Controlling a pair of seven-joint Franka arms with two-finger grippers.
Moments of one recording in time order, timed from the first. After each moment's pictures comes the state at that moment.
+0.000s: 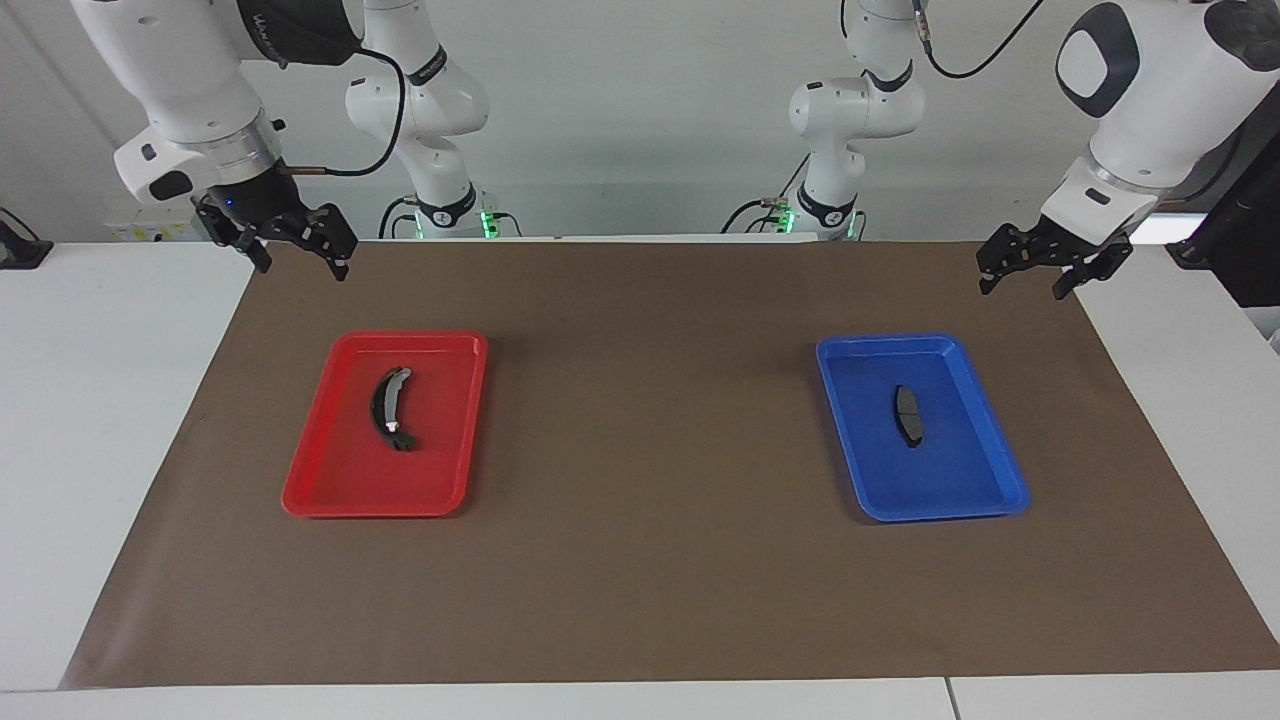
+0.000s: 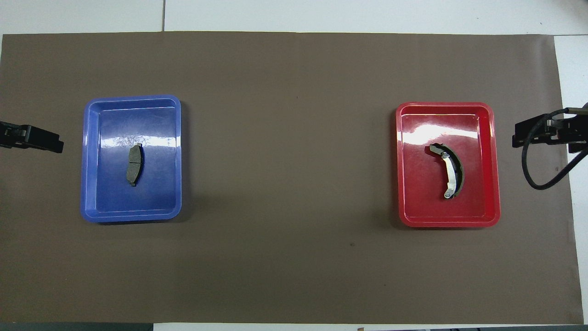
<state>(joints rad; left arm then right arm) -0.05 -0.02 0.04 -1.71 0.01 1.67 0.17 0.03 -0.04 -0.04 -1.62 -0.03 1.54 0.13</state>
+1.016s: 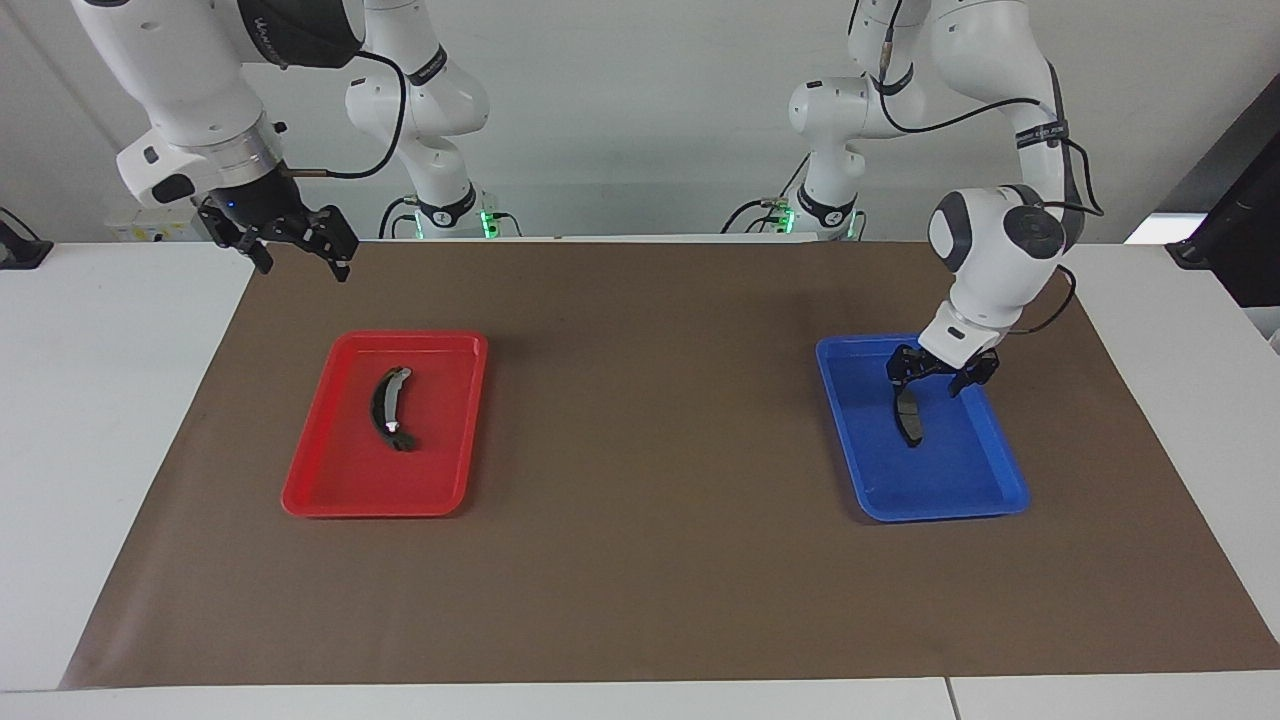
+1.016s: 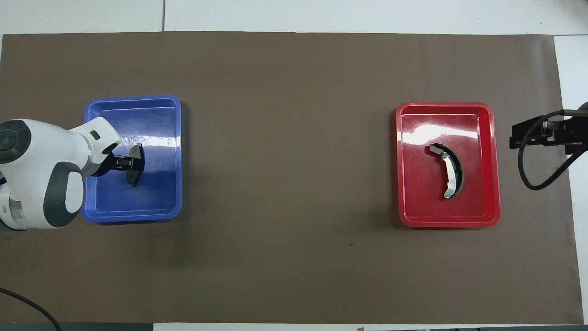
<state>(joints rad) -0.09 0.09 0.03 -2.25 0.01 2.37 0.09 0.03 -0.05 -0.04 -1.67 -0.03 1.59 0.13</state>
